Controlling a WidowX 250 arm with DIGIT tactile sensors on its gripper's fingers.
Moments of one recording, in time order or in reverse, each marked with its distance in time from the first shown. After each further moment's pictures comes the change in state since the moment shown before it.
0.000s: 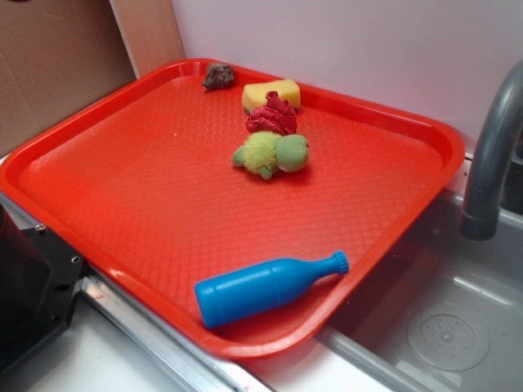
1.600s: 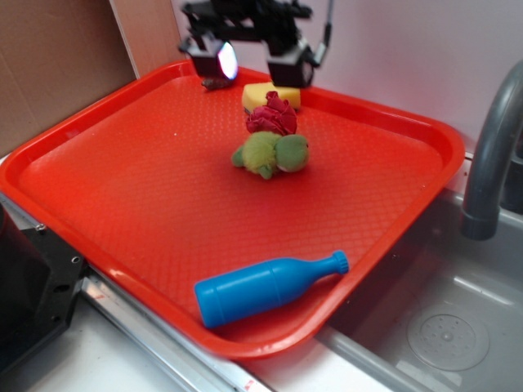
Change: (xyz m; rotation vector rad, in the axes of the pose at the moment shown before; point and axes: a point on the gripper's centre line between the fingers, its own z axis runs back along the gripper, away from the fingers) arm 0.161 -0.007 -0.168 0.070 -0.083 0.372
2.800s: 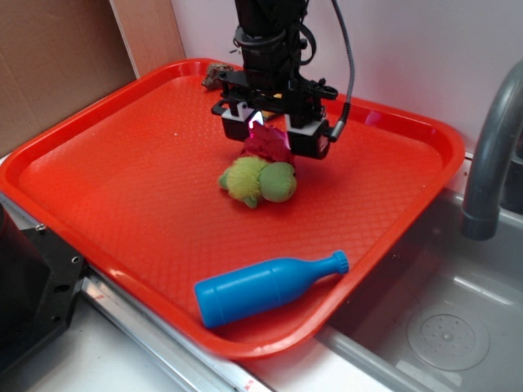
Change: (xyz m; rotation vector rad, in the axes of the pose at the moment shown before) arm -0.024 -0.023 -0.033 0.001 0.108 -0.063
